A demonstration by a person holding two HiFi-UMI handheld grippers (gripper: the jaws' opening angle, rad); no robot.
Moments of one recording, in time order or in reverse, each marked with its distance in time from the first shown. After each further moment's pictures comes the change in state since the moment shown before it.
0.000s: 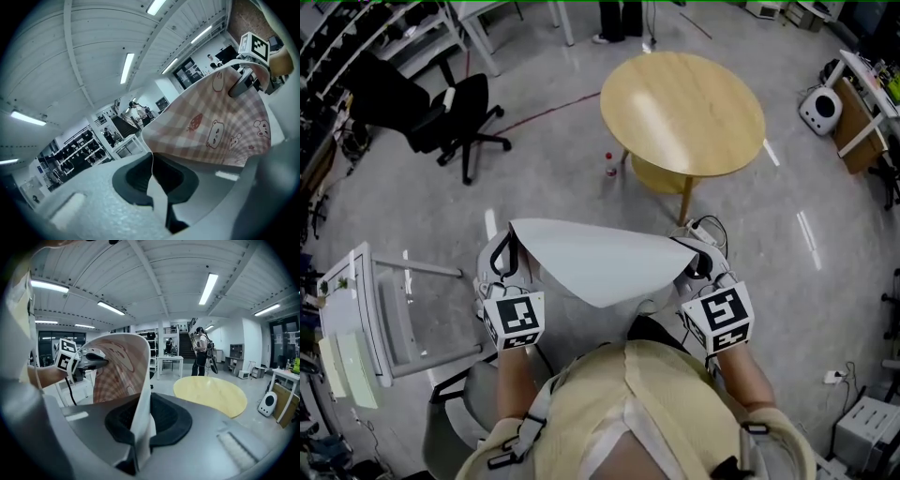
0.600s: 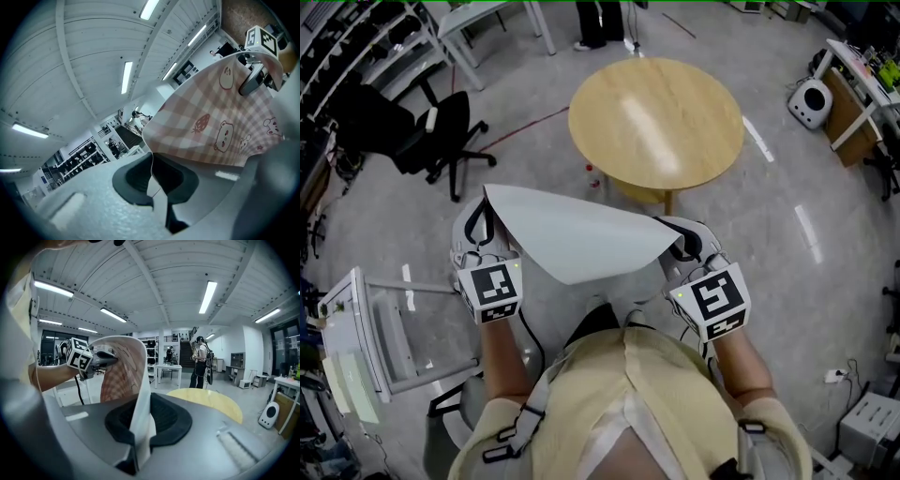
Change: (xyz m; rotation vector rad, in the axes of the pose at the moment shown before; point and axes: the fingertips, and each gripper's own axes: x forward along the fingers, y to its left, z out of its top) left arm 0.091 0.007 0.099 0.056 -0.103 0.074; right arm 0.009 -0.087 0.041 -0.052 -0.102 0.008
